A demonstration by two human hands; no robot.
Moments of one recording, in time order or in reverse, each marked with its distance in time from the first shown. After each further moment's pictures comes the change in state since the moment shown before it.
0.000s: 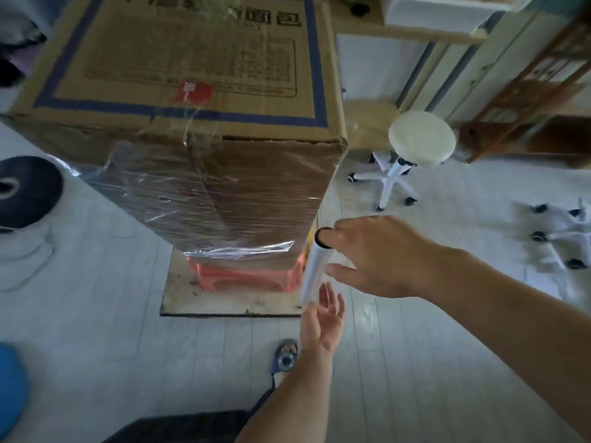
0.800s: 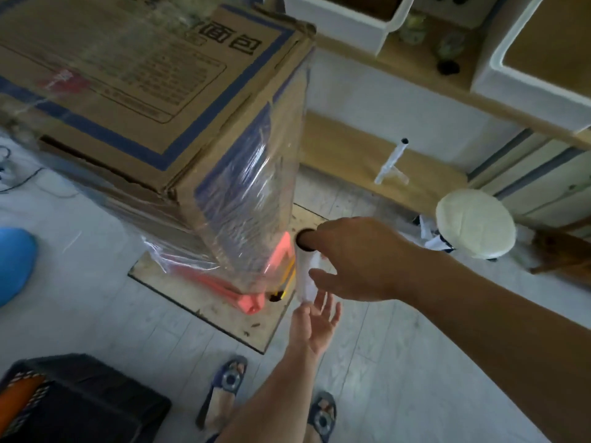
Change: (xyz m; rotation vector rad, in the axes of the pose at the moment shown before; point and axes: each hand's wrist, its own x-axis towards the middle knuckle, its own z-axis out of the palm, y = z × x) left_hand 0.123 -0.092 0.089 -0.112 0.075 0.243; right_hand 0.050 0.149 -0.030 -0.080 -0.057 -0.450
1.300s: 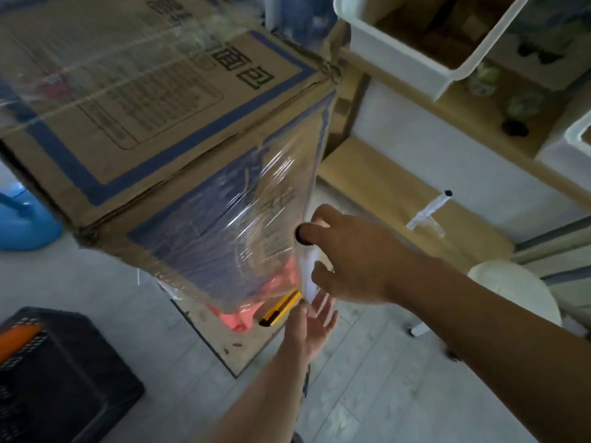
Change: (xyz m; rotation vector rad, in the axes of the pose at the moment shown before) left_hand 0.061 0.008 0.067 -0.054 -0.001 0.149; right_hand 0.056 0.068 -0.022 -0.026 -0.016 -0.142
